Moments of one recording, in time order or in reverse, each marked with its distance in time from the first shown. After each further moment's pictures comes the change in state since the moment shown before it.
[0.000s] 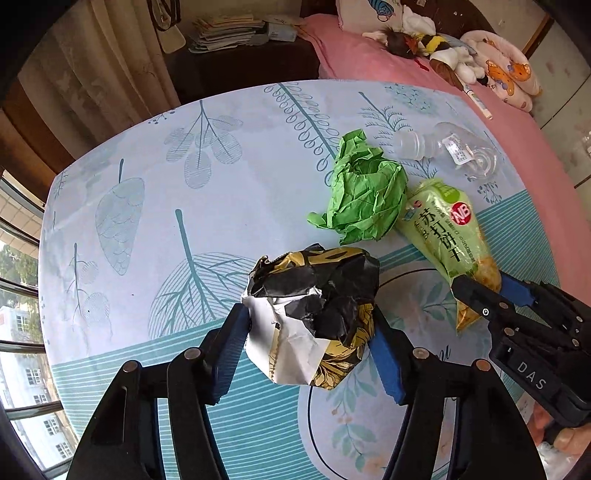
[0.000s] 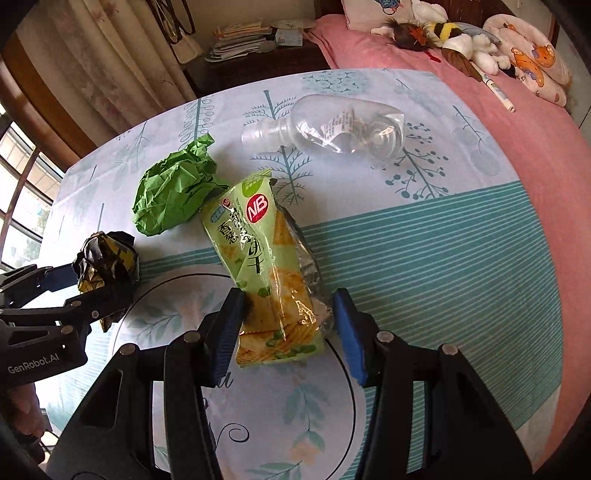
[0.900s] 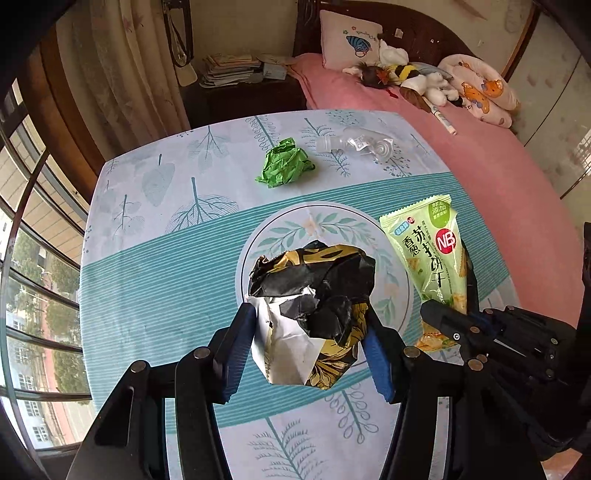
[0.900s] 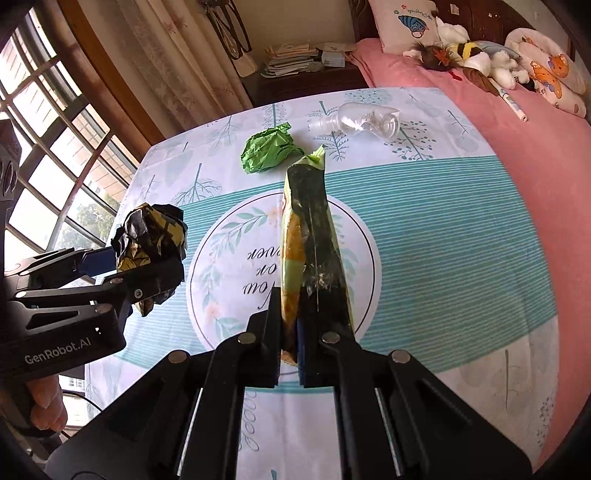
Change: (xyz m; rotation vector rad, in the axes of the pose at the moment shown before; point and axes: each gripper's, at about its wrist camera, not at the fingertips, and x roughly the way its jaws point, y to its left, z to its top) left arm -0.152 -0.071 -0.130 -0.012 -0.155 -0.002; right arm -0.127 0.002 -0.107 -0.081 -0.083 0.174
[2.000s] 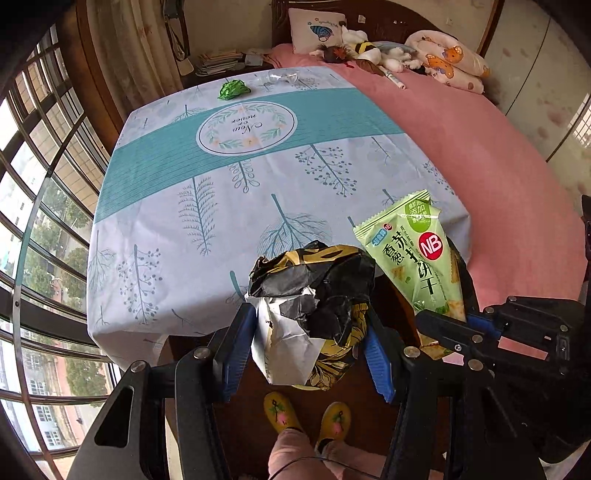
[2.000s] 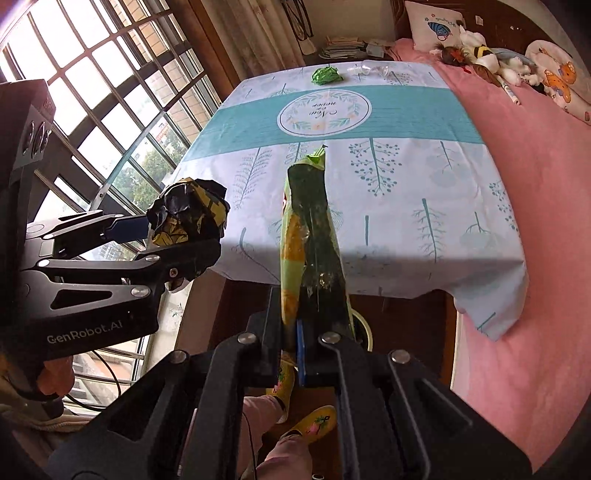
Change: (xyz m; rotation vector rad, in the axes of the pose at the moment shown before) left arm -0.167 -0.164 -0.355 0.063 0.027 0.029; right arm -0.267 -0.009 -0.349 -0.148 0.044 0.123
